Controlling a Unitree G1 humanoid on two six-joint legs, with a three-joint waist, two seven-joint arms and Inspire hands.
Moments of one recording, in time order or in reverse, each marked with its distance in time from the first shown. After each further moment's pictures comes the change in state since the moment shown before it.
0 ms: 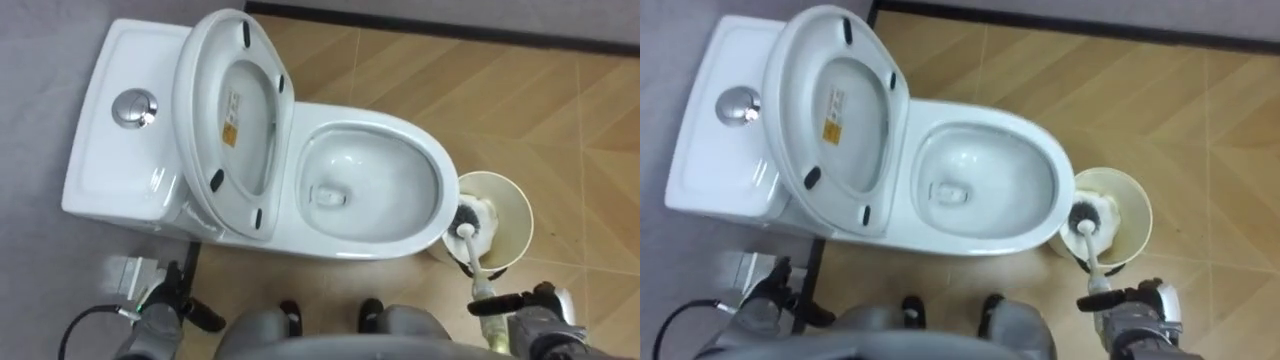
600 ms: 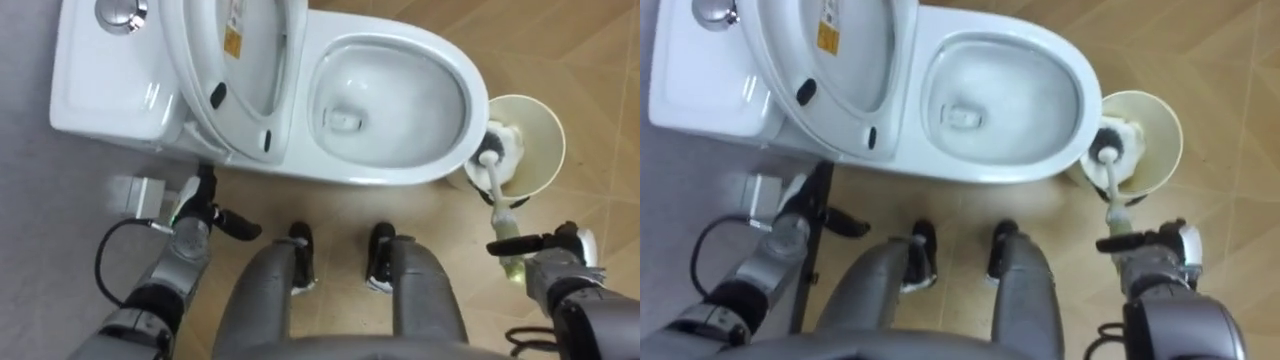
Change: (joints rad) left arm -0.182 0.009 -0.195 -0.116 -0.212 -0.038 0.030; right arm -0.142 -0.108 0.140 0.046 0.080 0.002 -0.014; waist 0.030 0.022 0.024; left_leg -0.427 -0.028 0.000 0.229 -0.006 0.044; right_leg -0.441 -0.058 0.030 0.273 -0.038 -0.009
